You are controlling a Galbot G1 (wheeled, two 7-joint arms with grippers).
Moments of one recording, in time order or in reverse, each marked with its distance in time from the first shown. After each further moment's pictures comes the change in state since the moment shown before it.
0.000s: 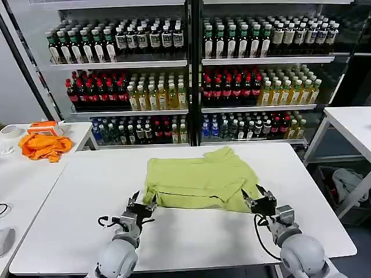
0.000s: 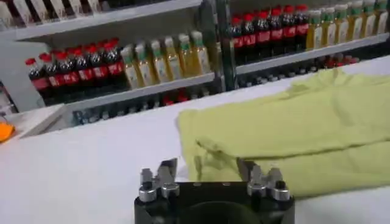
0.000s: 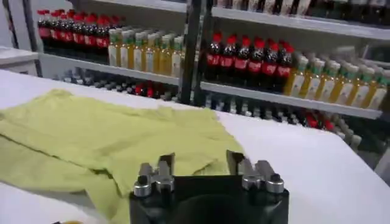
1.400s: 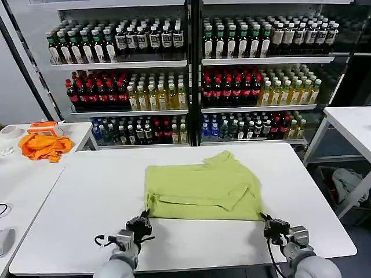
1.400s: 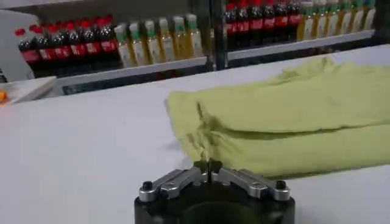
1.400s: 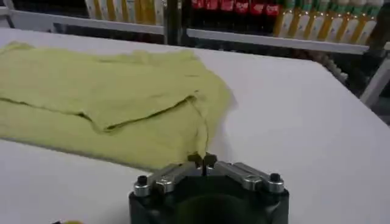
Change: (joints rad) left arm 0.226 0.016 -0.027 -0.164 -0.013 -0.022 0.008; right arm -0.251 -0.080 0.134 0.104 0.062 -0.022 -0.023
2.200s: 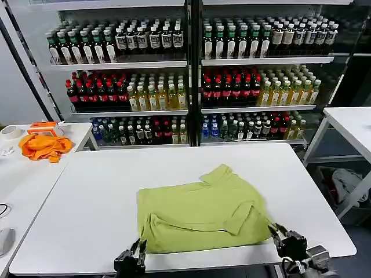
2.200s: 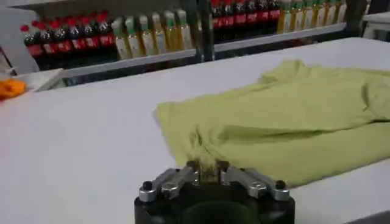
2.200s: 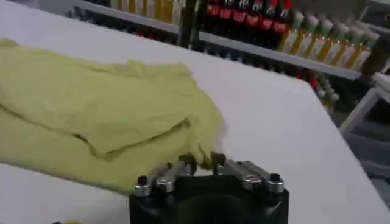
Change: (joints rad) left arm 0.351 0.046 -0.081 -0.289 0.071 0.007 -0.014; right arm -0.161 -0.077 0.137 0.177 -0.006 -0.009 0.018
